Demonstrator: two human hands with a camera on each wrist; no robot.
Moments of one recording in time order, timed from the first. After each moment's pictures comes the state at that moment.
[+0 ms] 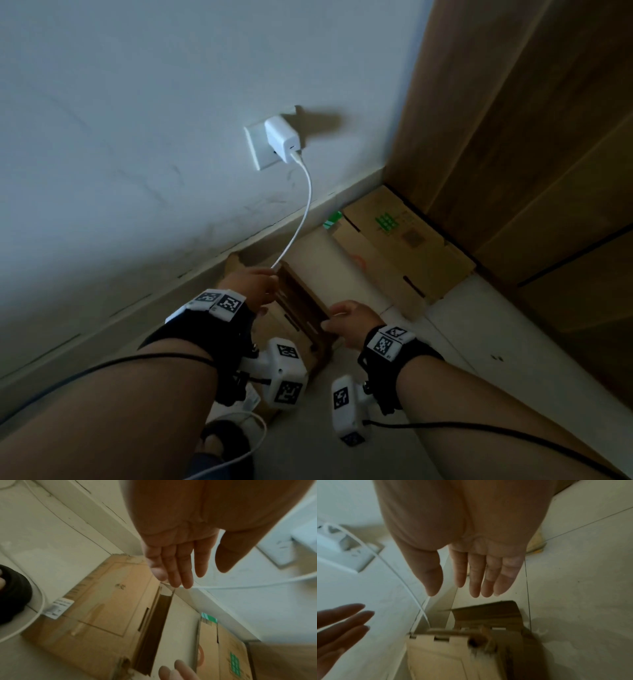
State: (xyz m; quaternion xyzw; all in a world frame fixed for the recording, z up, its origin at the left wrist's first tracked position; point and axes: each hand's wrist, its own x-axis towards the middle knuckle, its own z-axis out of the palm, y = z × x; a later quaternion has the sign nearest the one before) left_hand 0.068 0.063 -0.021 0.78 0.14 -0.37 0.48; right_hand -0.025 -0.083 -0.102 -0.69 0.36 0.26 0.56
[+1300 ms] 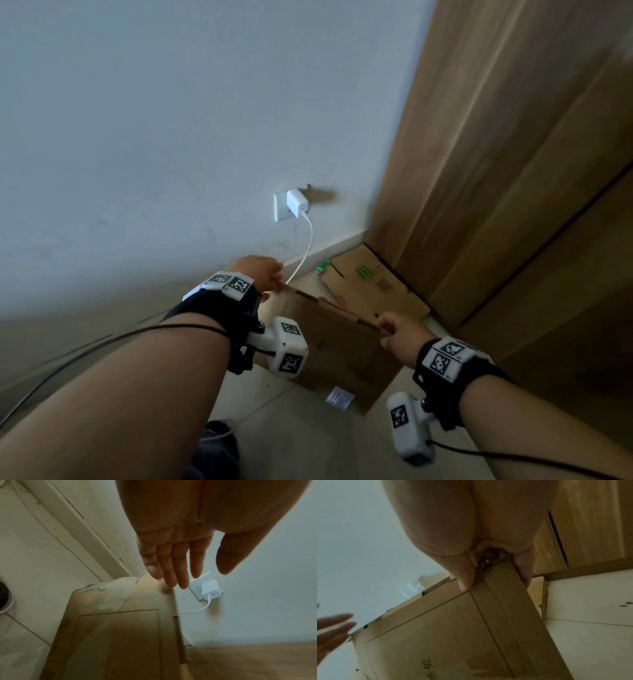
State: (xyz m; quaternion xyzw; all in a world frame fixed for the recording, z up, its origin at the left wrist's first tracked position) left_hand 0.022 0.088 0.103 0.76 0.08 -0.32 0.56; right_hand -0.122 -0.114 0.061 -0.87 0.29 0.23 0.33
